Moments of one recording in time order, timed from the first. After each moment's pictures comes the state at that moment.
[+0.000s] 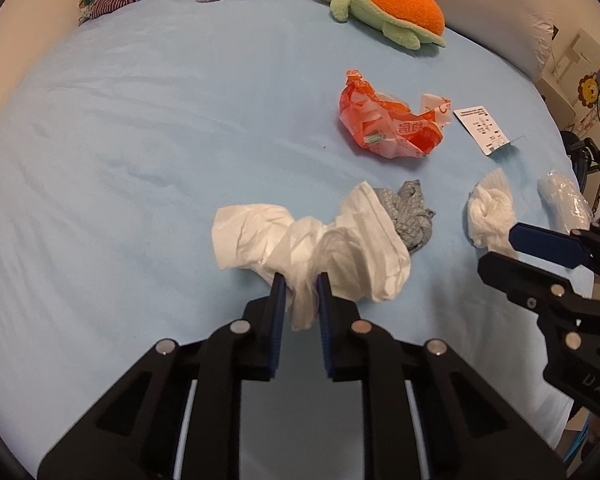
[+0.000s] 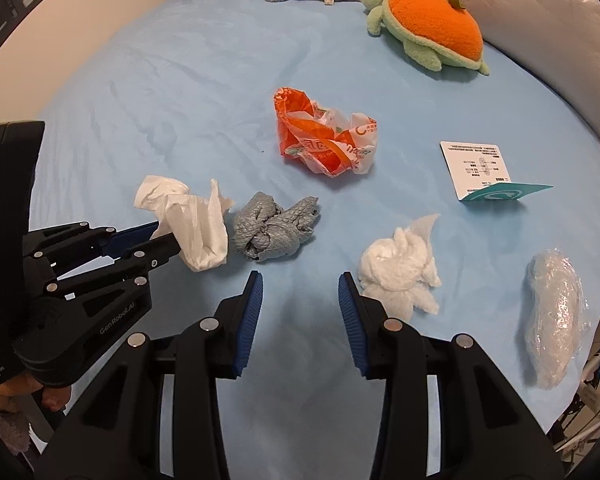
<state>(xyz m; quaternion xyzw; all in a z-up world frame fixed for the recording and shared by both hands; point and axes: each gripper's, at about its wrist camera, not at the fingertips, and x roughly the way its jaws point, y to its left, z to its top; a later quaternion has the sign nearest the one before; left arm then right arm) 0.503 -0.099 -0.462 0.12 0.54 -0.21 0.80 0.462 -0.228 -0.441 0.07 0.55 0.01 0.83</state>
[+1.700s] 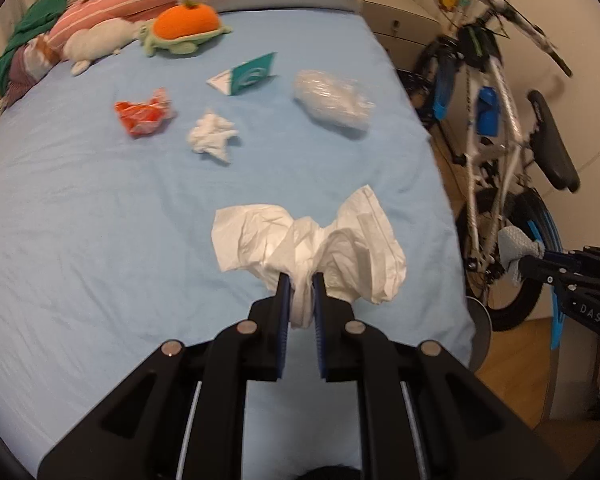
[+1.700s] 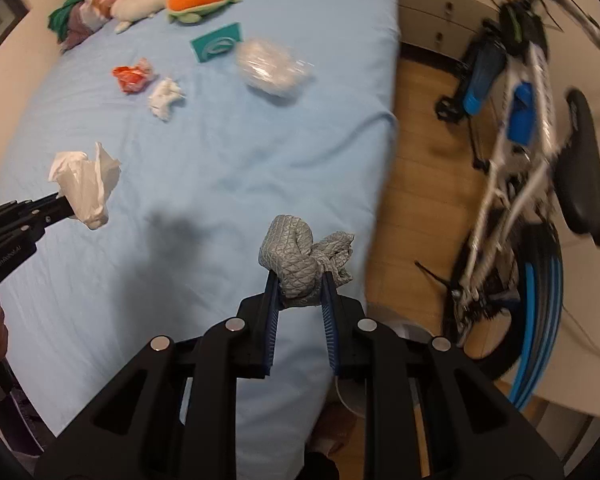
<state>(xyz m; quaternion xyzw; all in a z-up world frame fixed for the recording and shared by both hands) 0.242 -0.199 -0.379 0.22 0.51 -0.38 0.74 0.073 -0.369 -0.392 0.22 0.57 -0.21 0.76</state>
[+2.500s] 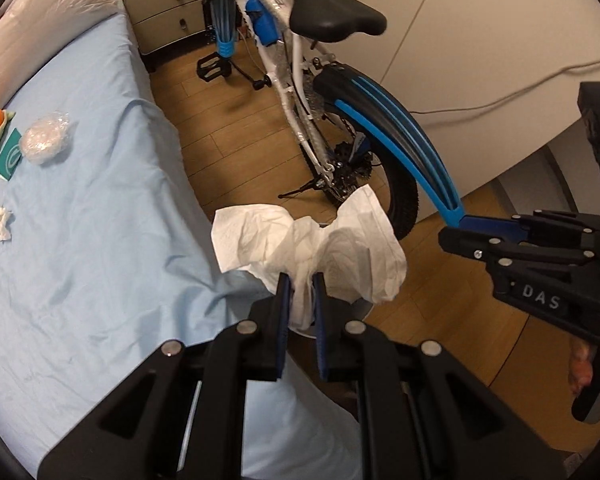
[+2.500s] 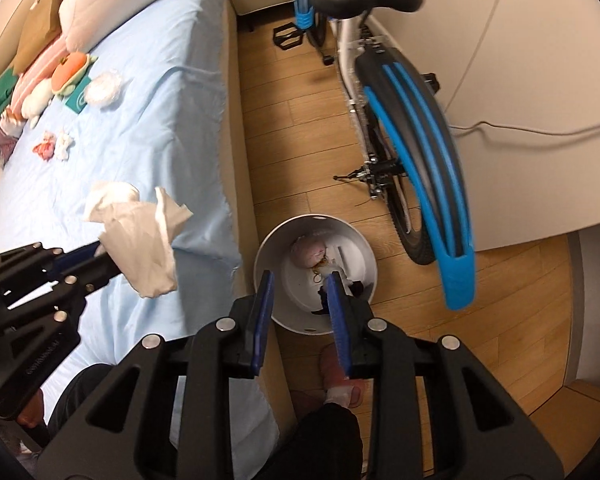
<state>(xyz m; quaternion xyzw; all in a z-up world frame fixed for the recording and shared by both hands) -0.008 -0.324 -0.412 0.35 0.48 -0.55 0.59 -0.158 -0.410 -0.410 0.37 0.51 -0.33 0.71</state>
